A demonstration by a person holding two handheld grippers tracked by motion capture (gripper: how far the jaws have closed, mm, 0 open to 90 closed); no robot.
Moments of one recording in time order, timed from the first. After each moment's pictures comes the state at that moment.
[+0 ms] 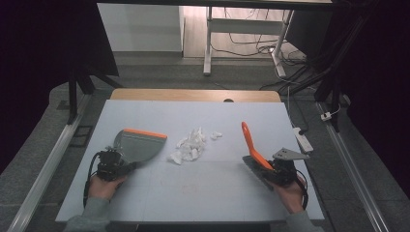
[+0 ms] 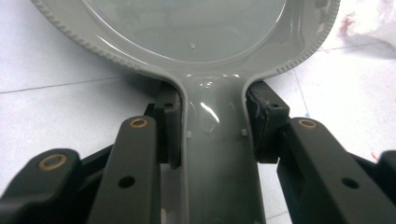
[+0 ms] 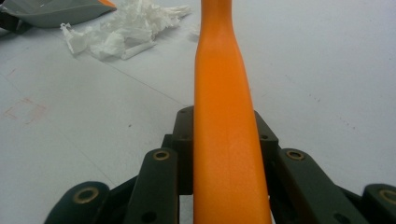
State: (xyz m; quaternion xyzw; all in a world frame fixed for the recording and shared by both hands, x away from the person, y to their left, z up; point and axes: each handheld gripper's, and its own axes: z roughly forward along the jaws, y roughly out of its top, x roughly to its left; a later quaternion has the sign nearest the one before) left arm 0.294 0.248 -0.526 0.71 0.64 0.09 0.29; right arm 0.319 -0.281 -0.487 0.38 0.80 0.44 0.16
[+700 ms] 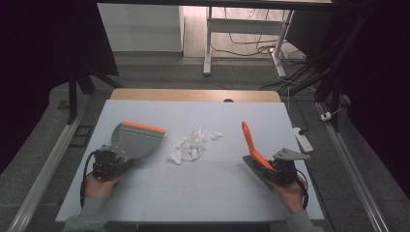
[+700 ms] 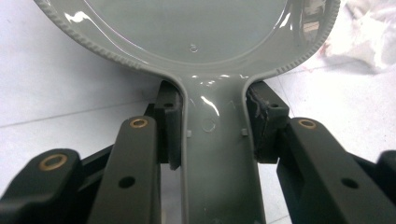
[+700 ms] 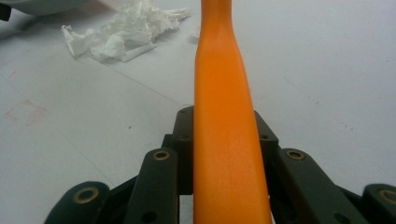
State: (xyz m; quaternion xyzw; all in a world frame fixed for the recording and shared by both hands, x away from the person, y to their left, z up) left arm 0.286 0.256 -0.516 0.71 0.61 0.13 0.33; right arm 0.319 -0.282 -0.486 0.38 0.80 0.44 0.16
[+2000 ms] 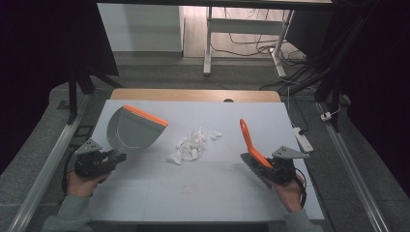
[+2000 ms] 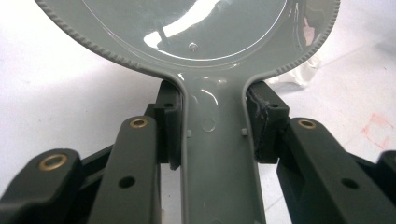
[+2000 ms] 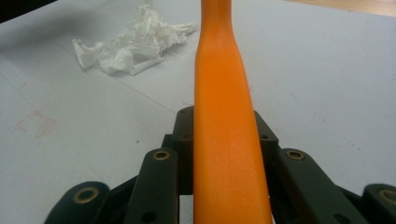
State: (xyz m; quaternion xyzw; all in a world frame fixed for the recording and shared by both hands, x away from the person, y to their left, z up) left arm 0.268 0.289 -0.483 0.75 0.47 0.16 0.43; right arm 0.320 -0.276 -0.480 0.37 0.79 0.46 0.17
